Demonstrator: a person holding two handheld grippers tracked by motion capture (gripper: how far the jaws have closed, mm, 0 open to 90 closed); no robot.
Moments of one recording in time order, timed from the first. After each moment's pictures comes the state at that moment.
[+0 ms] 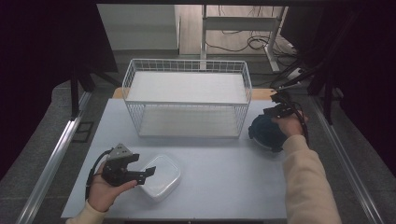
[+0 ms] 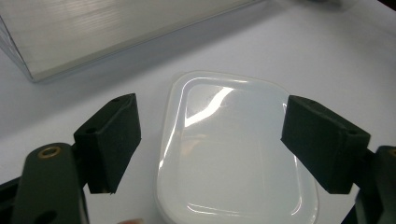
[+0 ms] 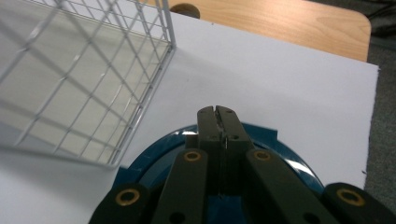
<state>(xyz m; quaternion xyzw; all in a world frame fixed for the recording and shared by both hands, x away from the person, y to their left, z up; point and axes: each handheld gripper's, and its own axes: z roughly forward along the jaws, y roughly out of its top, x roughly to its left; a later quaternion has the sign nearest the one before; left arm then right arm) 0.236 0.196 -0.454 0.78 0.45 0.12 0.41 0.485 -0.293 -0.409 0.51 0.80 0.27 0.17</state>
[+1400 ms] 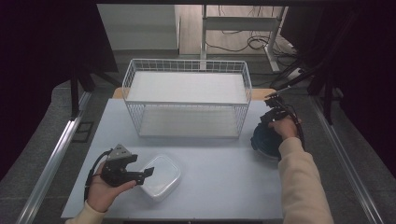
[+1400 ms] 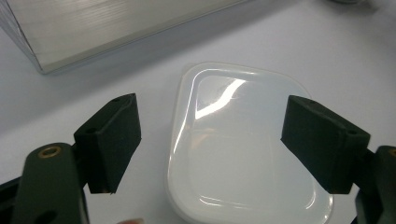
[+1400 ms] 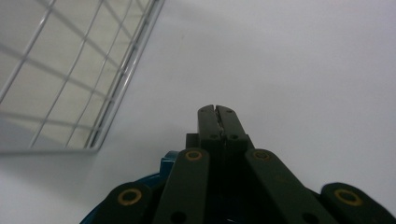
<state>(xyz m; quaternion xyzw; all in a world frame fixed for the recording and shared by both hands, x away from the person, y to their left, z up) 0.236 0.199 -0.458 0.78 0.46 0.13 0.40 0.500 -0.290 -0.444 0.54 0.81 0.21 0.12</state>
